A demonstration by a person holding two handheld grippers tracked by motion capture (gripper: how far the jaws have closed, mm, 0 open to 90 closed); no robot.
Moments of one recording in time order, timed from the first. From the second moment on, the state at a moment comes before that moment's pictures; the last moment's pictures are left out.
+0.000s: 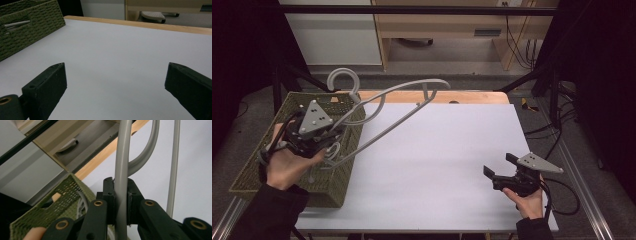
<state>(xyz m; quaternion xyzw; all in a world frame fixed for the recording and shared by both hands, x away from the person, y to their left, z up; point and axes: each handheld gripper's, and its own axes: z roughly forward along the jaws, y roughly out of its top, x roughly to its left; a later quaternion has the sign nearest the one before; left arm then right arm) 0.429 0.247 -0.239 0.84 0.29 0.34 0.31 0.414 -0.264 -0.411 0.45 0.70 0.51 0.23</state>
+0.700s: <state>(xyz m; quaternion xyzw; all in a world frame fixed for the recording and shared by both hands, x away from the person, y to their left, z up) 0.448 0.328 -0.261 0.81 0.35 0.39 0.26 0.414 -0.263 -0.411 0.45 0.69 0.51 0.23</state>
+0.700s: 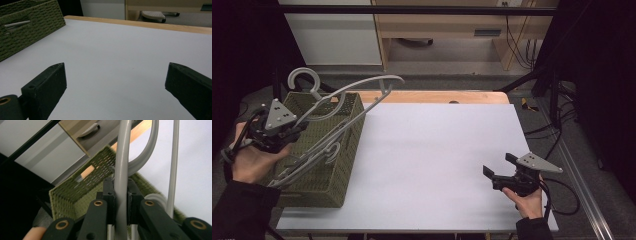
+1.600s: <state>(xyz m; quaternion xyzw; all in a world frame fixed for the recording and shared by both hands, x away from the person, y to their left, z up) 0.469 0.406 -0.313 0.79 0.42 0.42 0.18 0.415 -0.261 -0.413 0.45 0.70 0.51 0.23</state>
